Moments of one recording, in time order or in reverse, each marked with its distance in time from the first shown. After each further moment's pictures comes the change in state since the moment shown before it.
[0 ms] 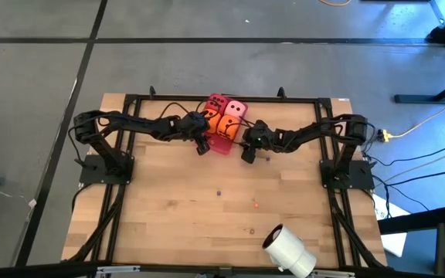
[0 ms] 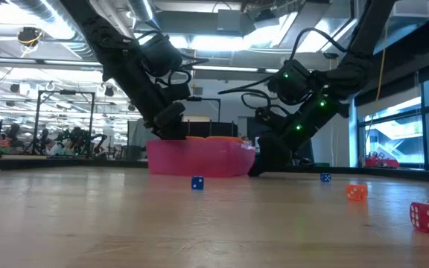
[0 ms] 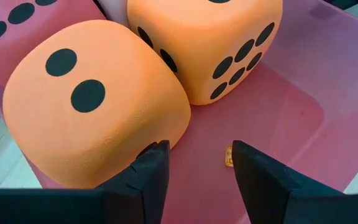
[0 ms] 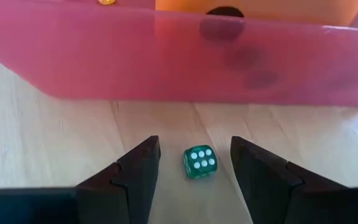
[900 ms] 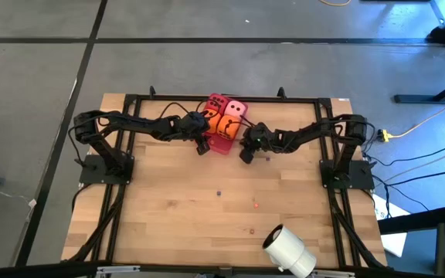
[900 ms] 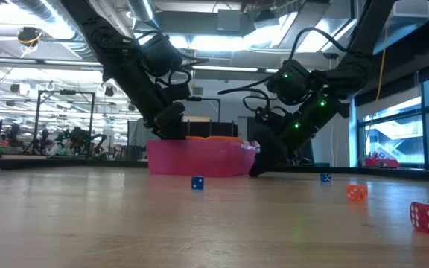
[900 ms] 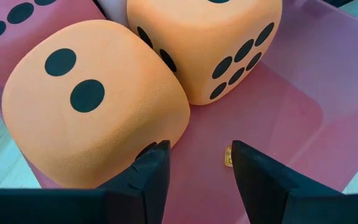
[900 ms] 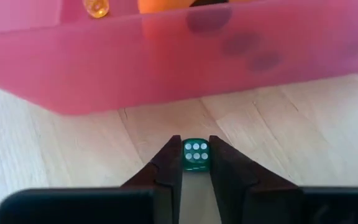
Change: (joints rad) left arm 0.000 0.000 0.000 0.001 0.001 -0.002; right arm -0.001 0.003 -0.002 -0.025 -0.011 0.196
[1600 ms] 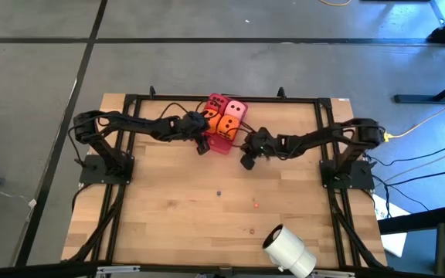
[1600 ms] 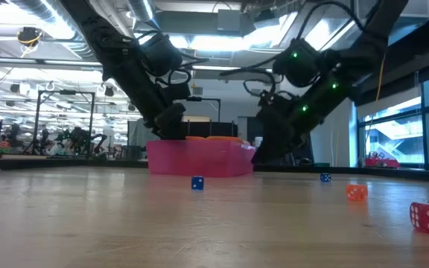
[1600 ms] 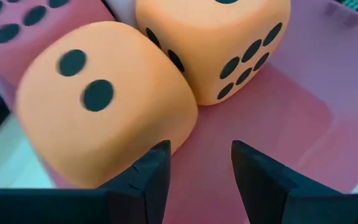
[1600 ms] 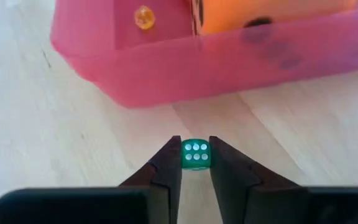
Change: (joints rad) left arm -0.002 -0.005 -0.001 0.001 -0.037 0.002; right arm 0.131 -0.139 -0.007 -0.088 0.054 0.115
